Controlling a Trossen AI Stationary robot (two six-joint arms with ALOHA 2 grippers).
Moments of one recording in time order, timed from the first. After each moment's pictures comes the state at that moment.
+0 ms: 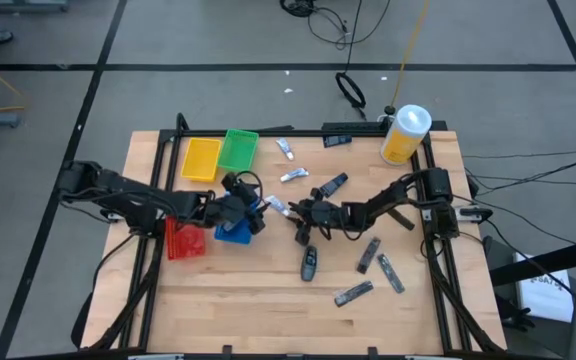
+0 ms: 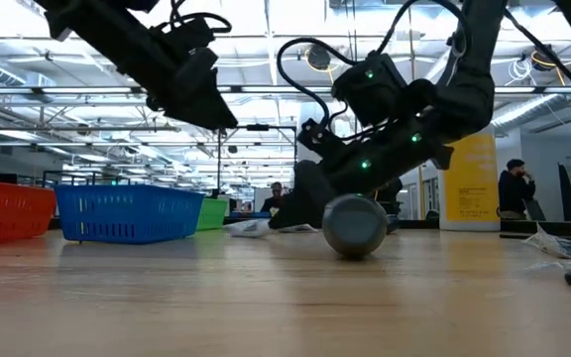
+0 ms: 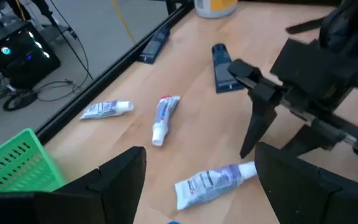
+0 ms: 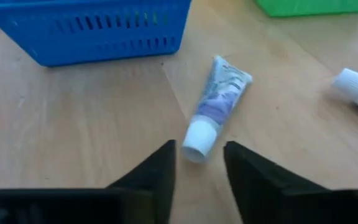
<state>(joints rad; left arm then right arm) -0.09 1.35 0.72 0.02 -0.61 -0.24 -0.01 2.01 0.80 0.73 0.26 0.17</state>
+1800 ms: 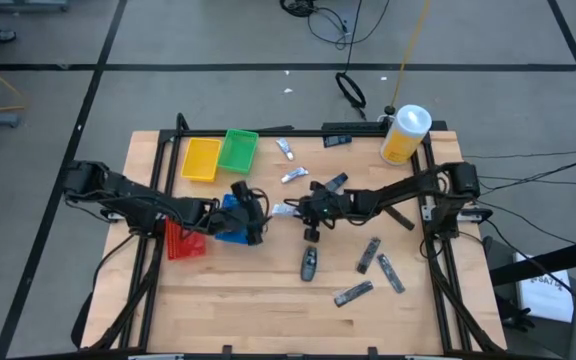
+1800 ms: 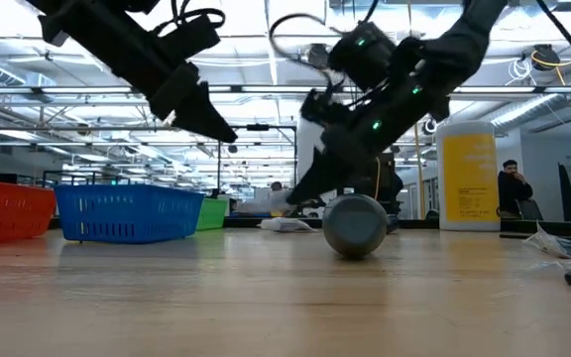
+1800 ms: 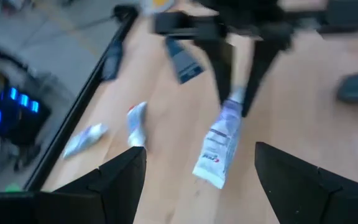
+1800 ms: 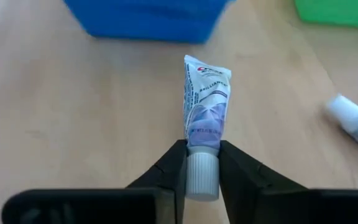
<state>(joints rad) -0.17 1.44 0.72 0.09 -0.56 0.09 -0.05 1.78 0.84 0.31 0.07 0.00</state>
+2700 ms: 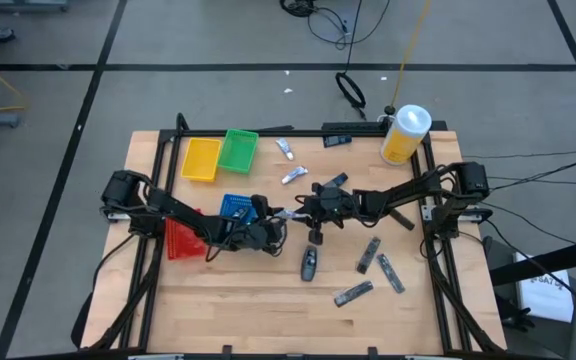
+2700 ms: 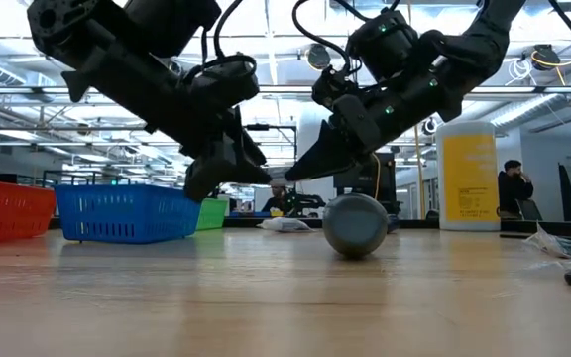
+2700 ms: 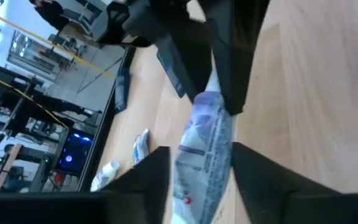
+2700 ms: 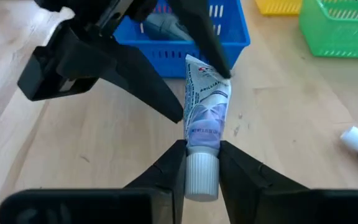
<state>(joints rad) -0.22 1.77 0.76 0.44 -0.75 0.41 -0.05 1.74 0.77 0.47 0.00 0.04</state>
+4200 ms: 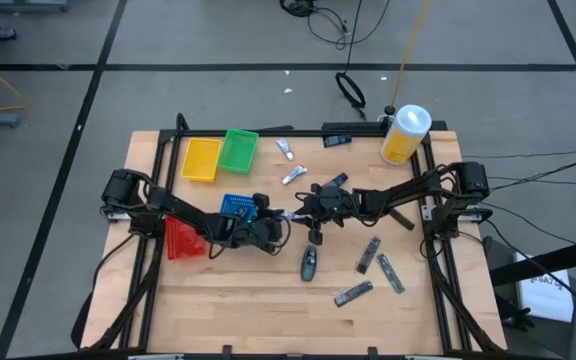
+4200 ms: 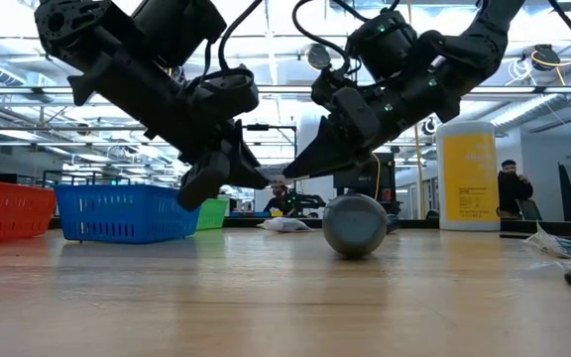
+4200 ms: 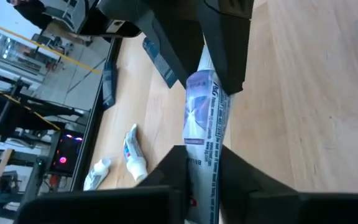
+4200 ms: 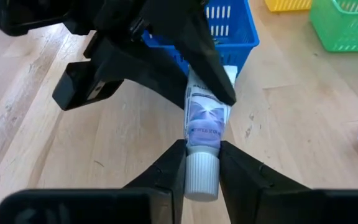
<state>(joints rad) -0.19 1.77 0.77 0.35 -0.69 0.41 -0.05 1.74 0.77 0.47 -0.05 0.09</state>
